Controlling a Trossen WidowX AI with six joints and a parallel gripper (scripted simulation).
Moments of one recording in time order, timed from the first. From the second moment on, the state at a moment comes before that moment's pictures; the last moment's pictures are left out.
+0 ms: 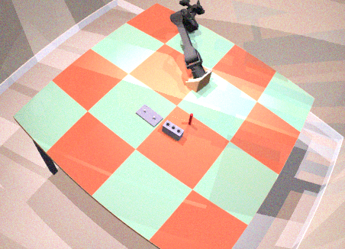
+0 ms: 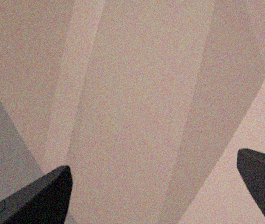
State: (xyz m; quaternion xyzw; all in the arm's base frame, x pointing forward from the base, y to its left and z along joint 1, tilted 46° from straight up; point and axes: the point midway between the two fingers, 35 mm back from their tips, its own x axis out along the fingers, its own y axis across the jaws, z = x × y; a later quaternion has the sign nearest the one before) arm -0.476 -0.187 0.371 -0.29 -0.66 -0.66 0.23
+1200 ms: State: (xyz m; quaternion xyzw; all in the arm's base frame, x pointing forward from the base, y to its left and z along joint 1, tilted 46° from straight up) arm -0.332 -0.366 0.435 -0.18 -0.45 -0.80 0.35
